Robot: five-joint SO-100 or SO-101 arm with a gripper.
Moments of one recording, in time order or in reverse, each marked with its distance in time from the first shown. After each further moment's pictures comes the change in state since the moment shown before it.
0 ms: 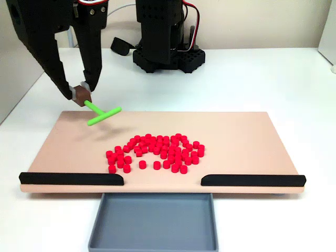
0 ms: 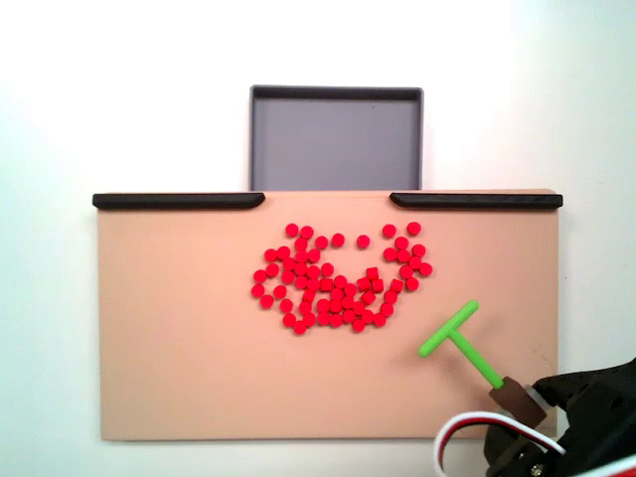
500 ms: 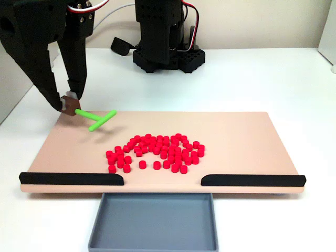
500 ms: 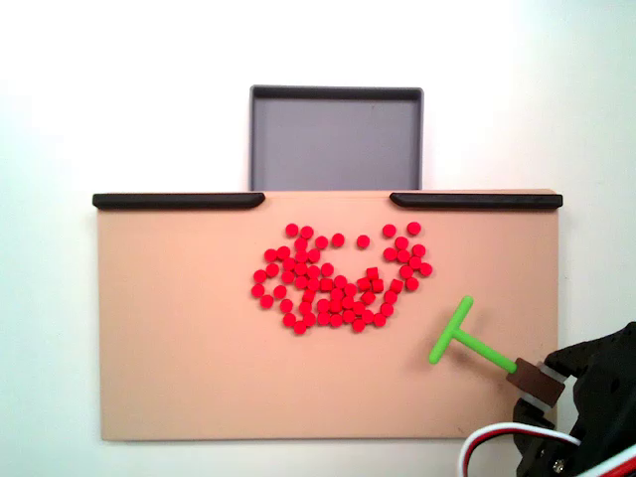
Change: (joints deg) arm 1.1 -4.4 -3.2 -1.9 -16.6
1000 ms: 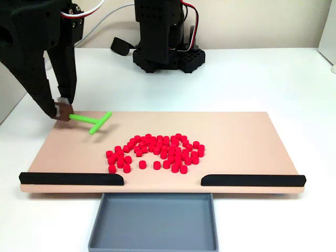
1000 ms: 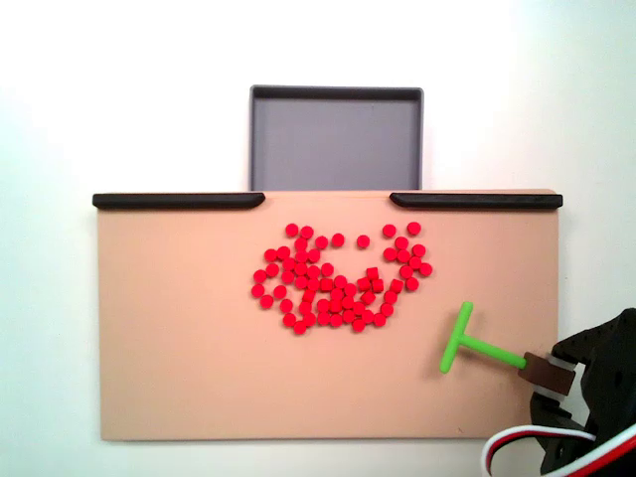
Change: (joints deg) arm 1.2 -3.9 -3.5 0.0 -10.7
